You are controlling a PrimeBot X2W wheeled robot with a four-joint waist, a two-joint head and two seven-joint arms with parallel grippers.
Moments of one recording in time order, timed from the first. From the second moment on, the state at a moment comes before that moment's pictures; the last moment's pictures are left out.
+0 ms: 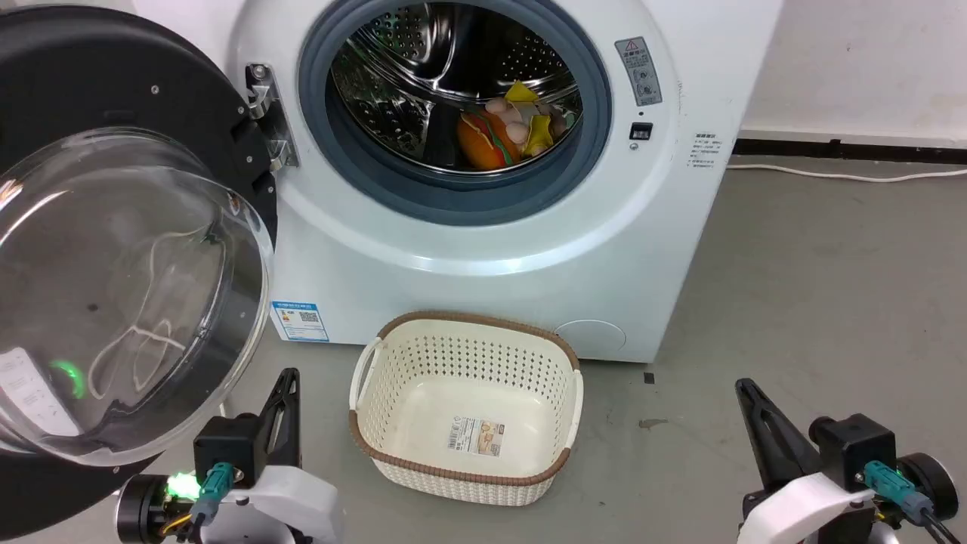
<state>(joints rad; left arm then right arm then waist) -0.01 0.05 0.00 0.00 0.00 0.00 0.00 0.01 -0.05 0.00 0.01 0.01 0.13 0.00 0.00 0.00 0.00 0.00</state>
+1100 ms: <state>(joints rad) -0.01 0.05 0.00 0.00 0.00 0.00 0.00 0.01 -0.05 0.00 0.01 0.01 0.13 0.00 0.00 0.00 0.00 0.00</state>
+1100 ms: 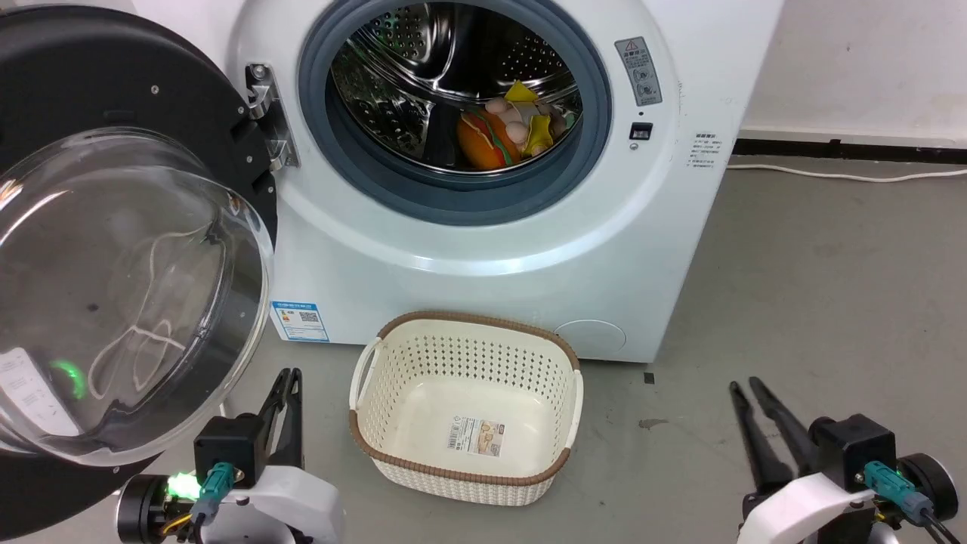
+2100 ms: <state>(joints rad) -0.01 0.05 -0.02 0.00 0.00 0.00 -0.06 0.02 -0.05 0.00 0.01 0.04 0.13 -0.06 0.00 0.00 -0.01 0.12</state>
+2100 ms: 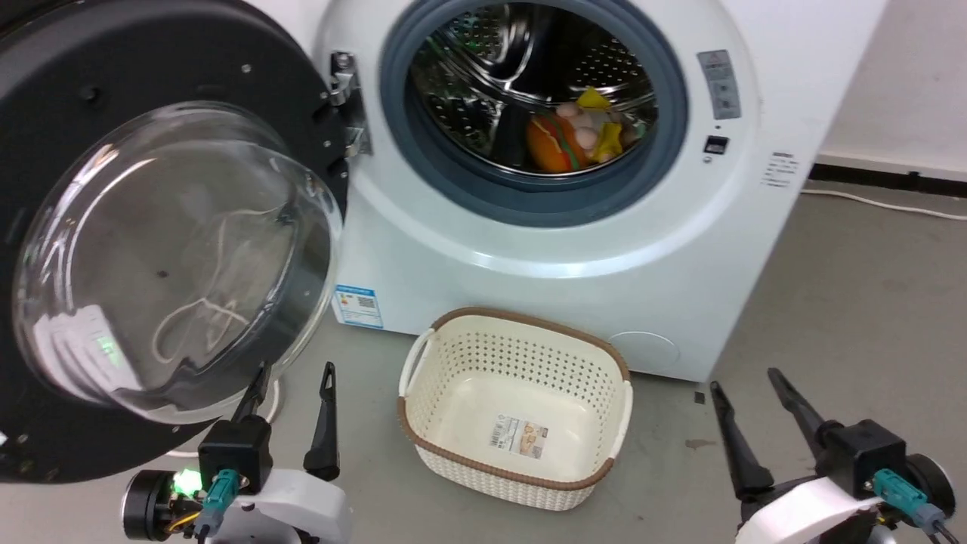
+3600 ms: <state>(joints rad) 0.04 0.05 -0.01 -0.11 -0.01 0.05 -0.15 -0.02 -0.07 0.14 0.06 0.09 0.13 -0.15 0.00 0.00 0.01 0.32</state>
